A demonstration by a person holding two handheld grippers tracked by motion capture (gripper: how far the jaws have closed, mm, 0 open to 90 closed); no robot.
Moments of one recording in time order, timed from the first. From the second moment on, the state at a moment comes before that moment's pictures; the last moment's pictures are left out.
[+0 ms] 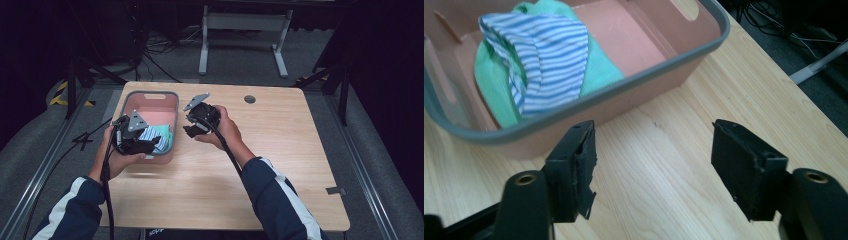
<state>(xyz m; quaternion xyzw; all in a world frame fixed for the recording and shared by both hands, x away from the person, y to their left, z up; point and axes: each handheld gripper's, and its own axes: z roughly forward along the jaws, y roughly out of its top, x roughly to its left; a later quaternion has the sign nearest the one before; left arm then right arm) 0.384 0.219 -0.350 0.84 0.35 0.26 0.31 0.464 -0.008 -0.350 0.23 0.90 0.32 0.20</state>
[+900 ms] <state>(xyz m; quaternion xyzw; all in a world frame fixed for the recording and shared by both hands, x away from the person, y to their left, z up) 0.360 0.168 -0.373 0.87 0.28 0.23 0.33 0.427 -0.097 -0.368 0.24 0.90 0.28 0.22</state>
